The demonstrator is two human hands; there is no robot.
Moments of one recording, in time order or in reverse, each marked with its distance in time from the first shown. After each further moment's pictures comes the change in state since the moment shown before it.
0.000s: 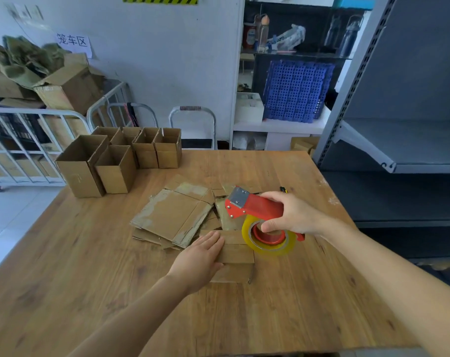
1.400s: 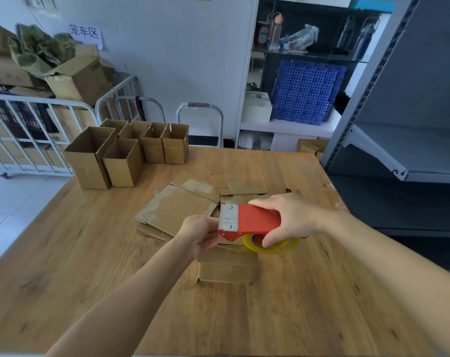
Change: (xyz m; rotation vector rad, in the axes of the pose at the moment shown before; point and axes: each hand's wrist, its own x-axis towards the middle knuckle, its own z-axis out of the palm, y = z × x) left_hand 0.034 0.000 -0.053 -1.736 0.108 -0.853; right_hand 0.018 -0.019 0.000 -0.533 -0.199 -0.155
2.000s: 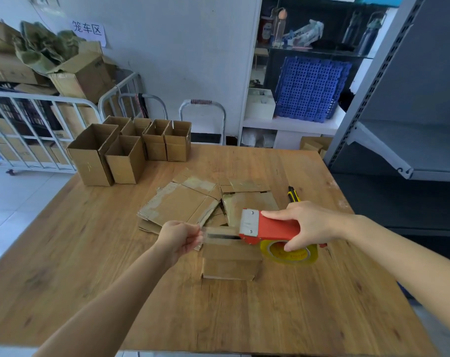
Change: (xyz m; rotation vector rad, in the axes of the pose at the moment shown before) left_hand -0.001 -0.011 -0.049 0.001 0.069 0.024; right_hand -0.019 0.027 0.007 -0.128 -0.139 0.072
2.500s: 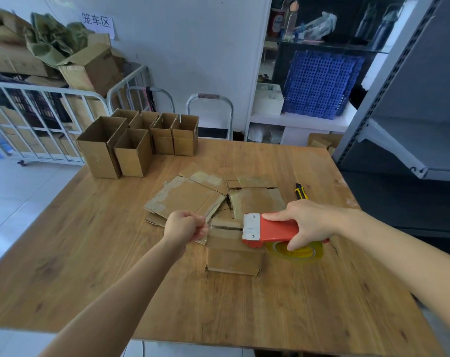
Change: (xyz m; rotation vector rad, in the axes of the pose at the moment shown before) left_hand -0.002 0.001 0.002 0.172 0.112 0.165; right_hand 0.018 -0.011 0.000 -0.134 -0.090 -0.004
